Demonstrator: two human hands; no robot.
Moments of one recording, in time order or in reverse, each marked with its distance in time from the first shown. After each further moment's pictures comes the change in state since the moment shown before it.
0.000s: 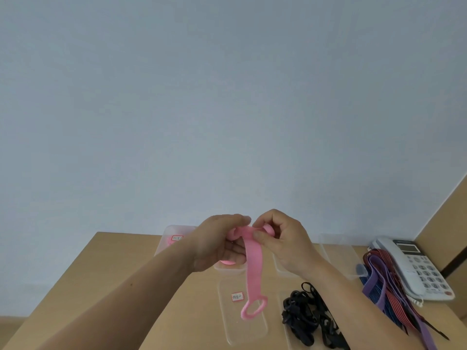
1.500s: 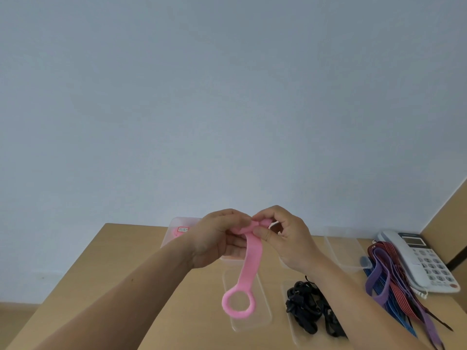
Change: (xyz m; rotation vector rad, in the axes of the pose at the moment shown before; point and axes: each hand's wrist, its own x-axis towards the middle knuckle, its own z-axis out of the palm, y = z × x) left_hand -0.013 -0.009 -0.003 -0.096 -0.018 0.021; right_hand -0.011 0.000 0.009 -0.022 0.021 -0.059
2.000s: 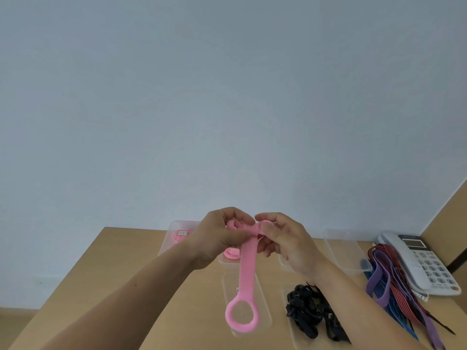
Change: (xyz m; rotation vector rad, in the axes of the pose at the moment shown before) left_hand 0.008 -0.005 -0.001 0.164 0.100 0.215; right_hand -0.001 0.011 -0.005 0.408 -0.113 0.274
